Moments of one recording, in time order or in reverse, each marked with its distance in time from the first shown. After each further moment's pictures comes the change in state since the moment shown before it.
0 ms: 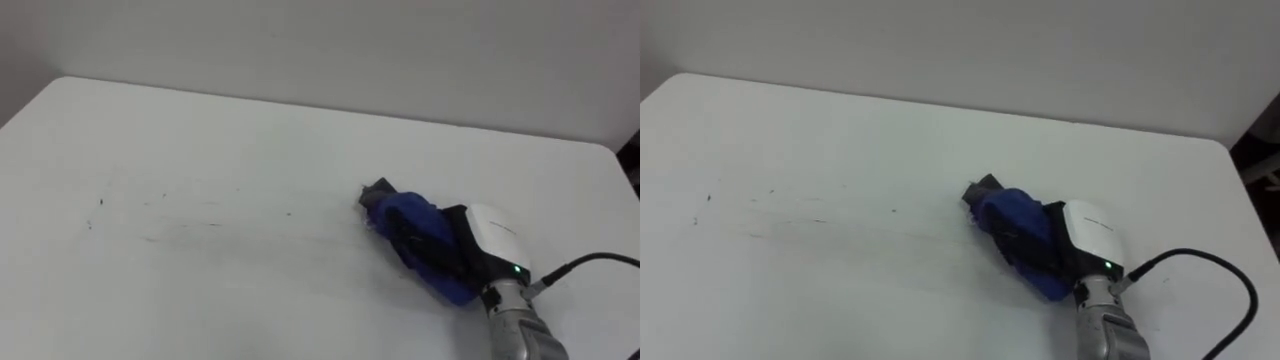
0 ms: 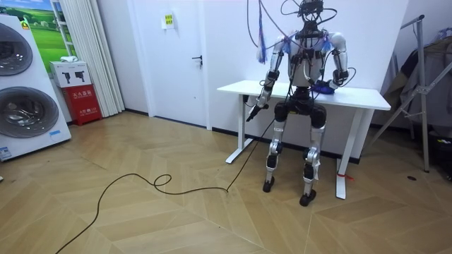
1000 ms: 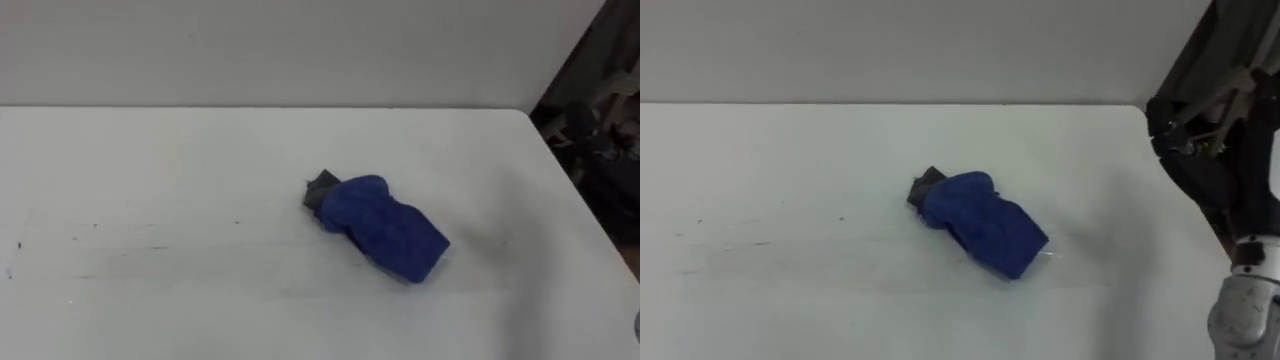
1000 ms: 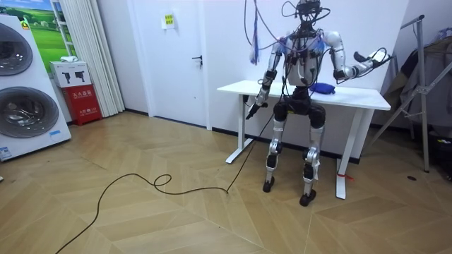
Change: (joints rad) left arm 0.037 -0.003 0.188 0.035 -0.017 -0.061 -0.008; right arm 0.062 -0.073 -0.578 -0.388 0.160 0.023 -0.020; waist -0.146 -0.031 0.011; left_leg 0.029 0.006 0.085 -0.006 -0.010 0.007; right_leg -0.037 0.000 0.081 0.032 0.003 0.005
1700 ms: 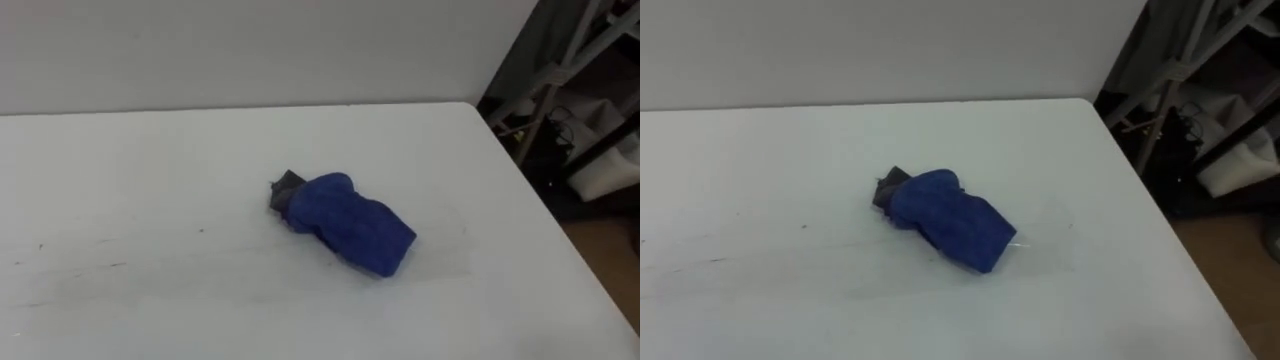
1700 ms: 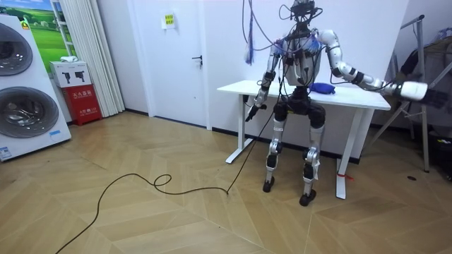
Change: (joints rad) left arm 0.041 0.004 0.144 -0.019 0.000 0.044 -0.044; right arm 0.078 -0.026 -0.286 0.784 0.594 0.077 -0.200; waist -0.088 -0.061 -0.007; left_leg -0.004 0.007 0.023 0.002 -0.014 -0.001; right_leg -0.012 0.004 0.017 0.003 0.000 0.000
